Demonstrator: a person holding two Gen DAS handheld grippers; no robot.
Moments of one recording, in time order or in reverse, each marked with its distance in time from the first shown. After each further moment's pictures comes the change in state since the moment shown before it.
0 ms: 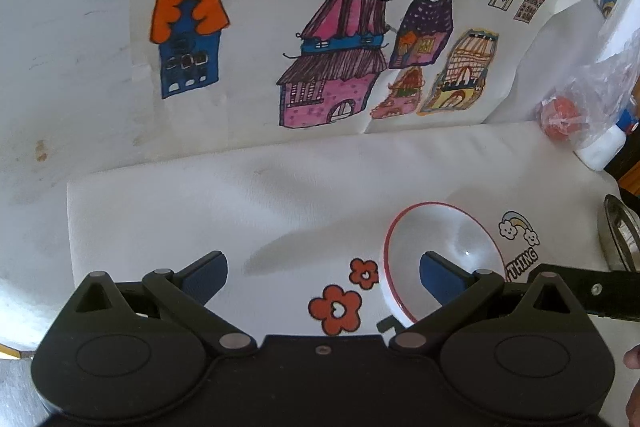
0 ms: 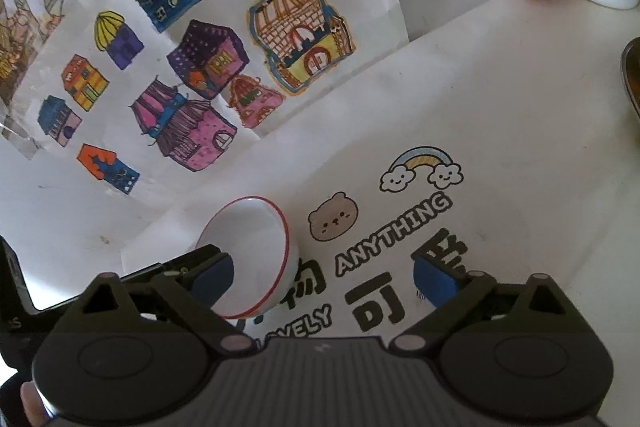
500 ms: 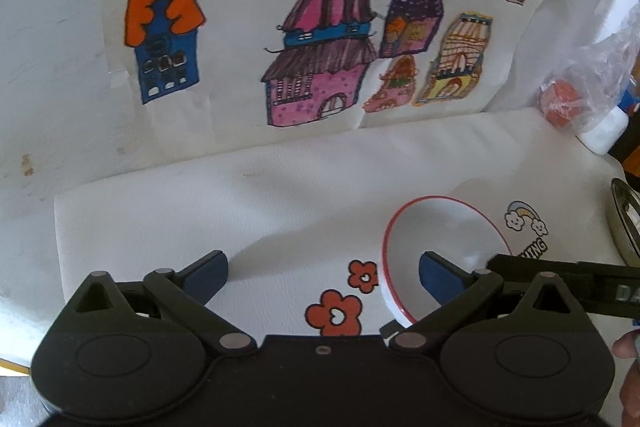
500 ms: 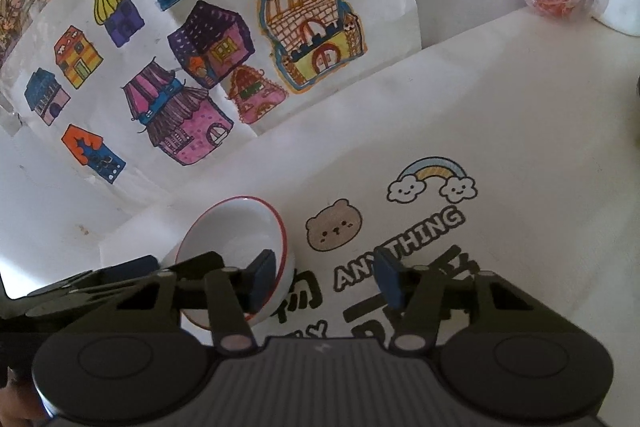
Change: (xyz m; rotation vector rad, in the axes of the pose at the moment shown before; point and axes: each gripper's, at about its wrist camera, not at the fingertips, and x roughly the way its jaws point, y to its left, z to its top) left arm 0.010 -0.010 0.002 0.060 0.010 0.002; right arm 0.014 0.013 0.000 -0.071 -0.020 -0.046
